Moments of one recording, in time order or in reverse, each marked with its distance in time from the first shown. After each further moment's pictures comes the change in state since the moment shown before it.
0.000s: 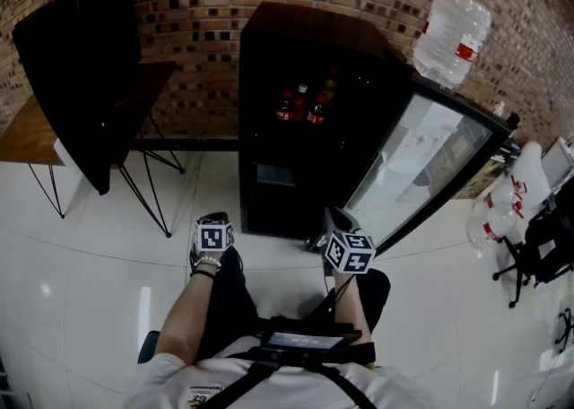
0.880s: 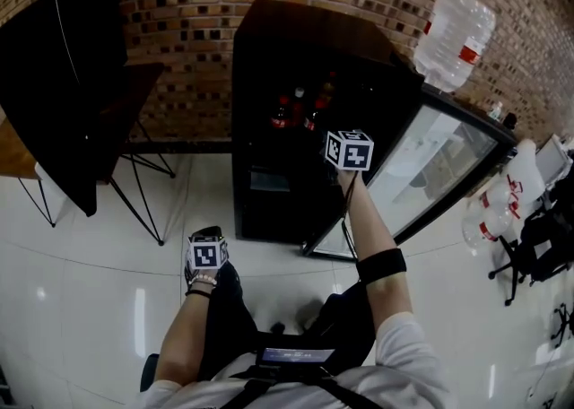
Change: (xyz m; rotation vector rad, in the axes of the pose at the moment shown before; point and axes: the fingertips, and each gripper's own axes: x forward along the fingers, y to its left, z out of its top) left arm 0.010 0.009 0.003 -0.042 0.017 -0.020; right arm 0.210 -0.040 0.191 -0.205 -0.069 -0.007
